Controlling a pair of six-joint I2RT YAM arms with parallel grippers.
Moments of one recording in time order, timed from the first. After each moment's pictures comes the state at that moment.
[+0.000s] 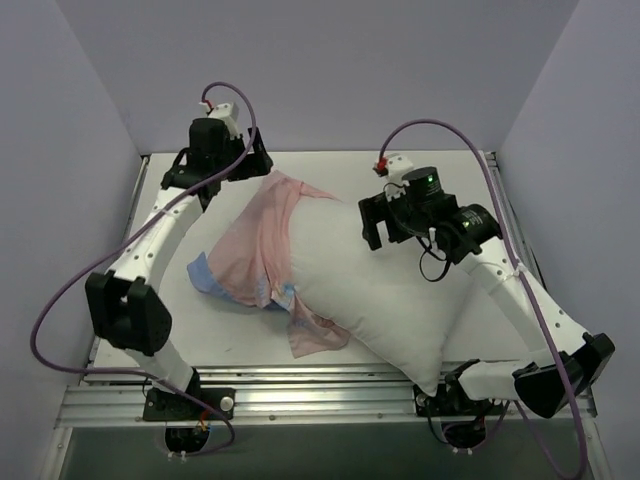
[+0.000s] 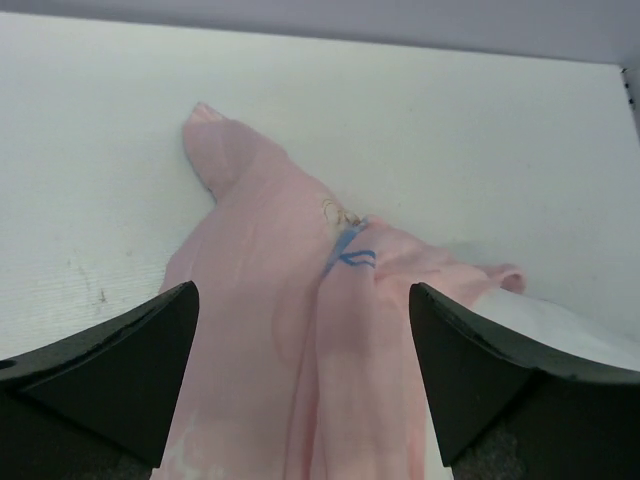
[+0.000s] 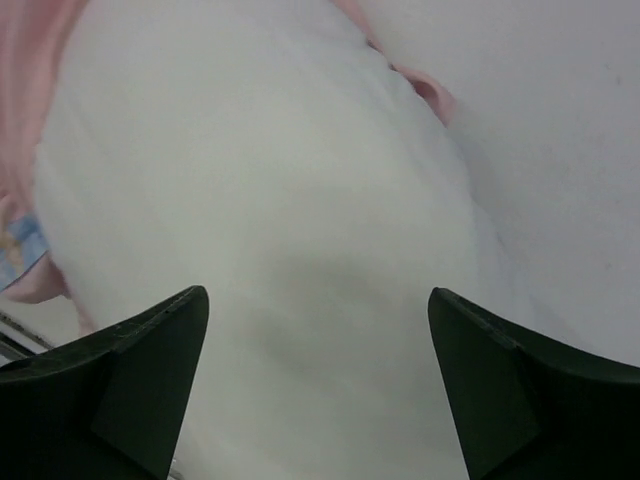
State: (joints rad) left arm -0.28 1.73 1.66 -0.41 0.06 -0.37; right arm 0.49 1.29 1.38 -0.80 -0.01 0.06
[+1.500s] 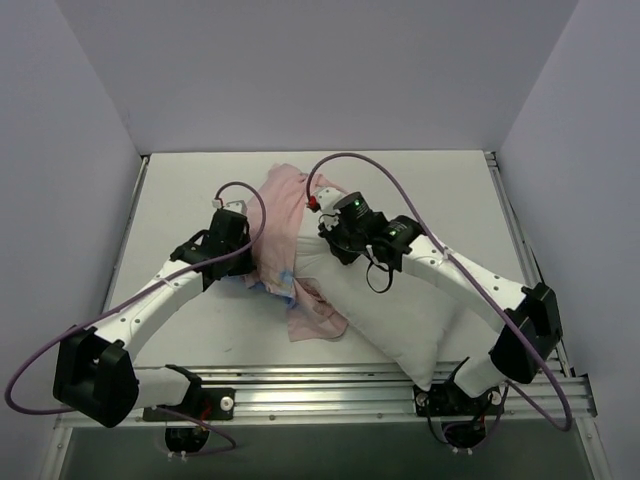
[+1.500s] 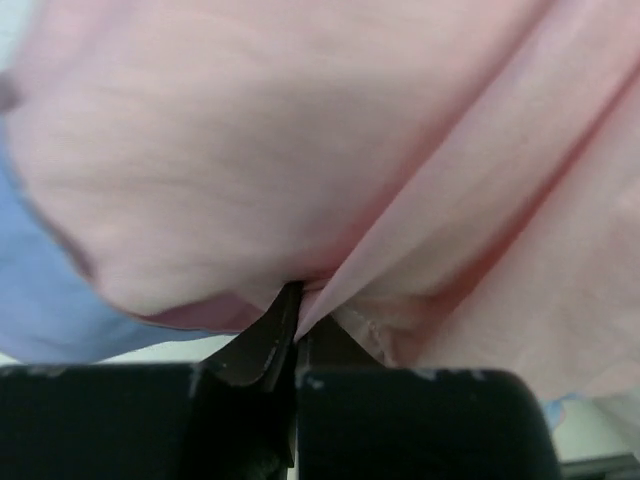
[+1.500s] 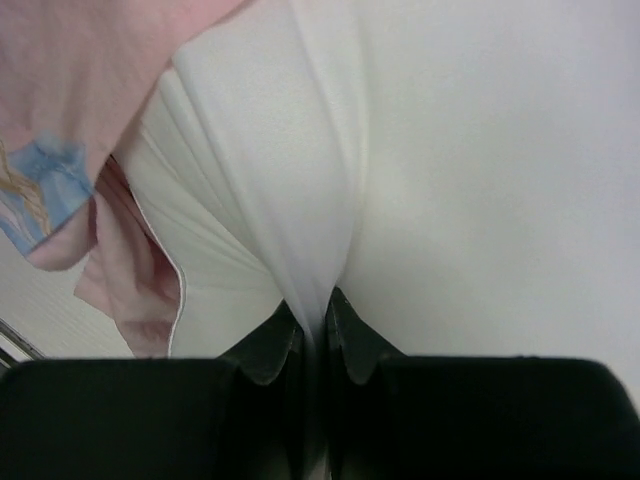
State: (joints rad) left arm -0.46 1.29 0.95 -0.54 -0.15 -0.50; right arm 0.78 1.52 1.29 -0.58 0.05 -0.04
